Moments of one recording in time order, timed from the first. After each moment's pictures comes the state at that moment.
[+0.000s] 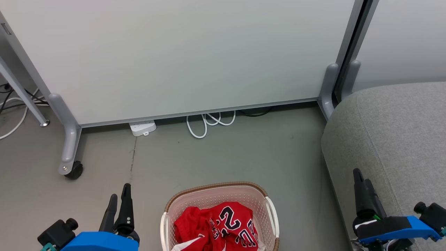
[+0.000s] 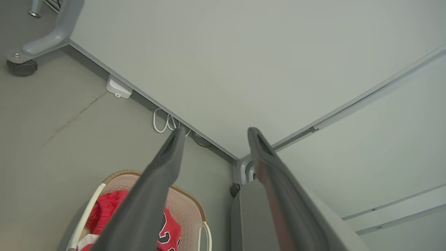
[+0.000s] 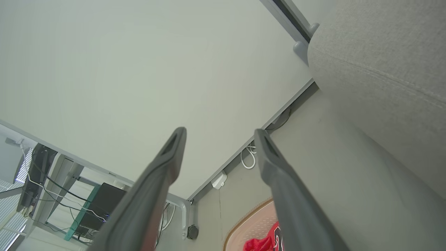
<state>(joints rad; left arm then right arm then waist) -0.06 0.04 -0.07 0.23 -0.90 -0.05 -0.06 -0.04 -0.05 -0.05 0.21 0.85 0.13 -0.04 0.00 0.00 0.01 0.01</state>
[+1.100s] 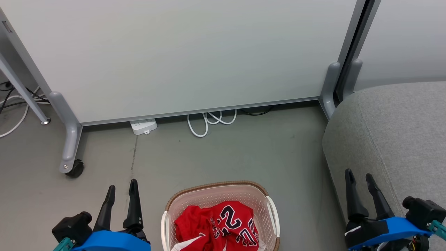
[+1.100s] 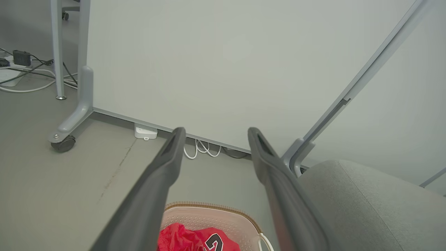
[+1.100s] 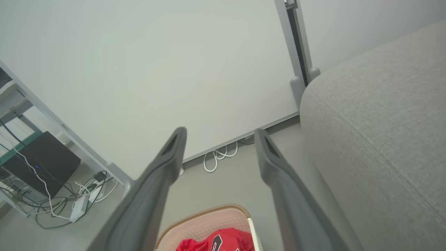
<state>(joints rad) -0.06 0.04 -0.10 0.21 -0.52 0.00 -0.16 -0.02 -0.05 -0.04 0.16 0.44 0.13 -0.09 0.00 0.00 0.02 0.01</state>
